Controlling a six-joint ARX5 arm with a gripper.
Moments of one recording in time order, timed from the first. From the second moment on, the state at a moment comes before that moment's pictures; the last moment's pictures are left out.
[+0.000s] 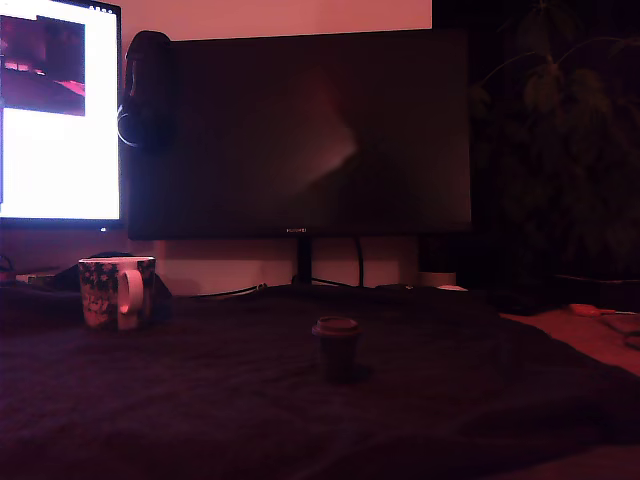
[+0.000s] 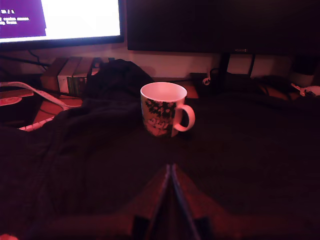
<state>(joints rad) -0.08 0.00 0.12 -0.29 0.07 -0.12</state>
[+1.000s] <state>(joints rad) -0.16 0.05 0.12 -0.14 0.27 -0.17</state>
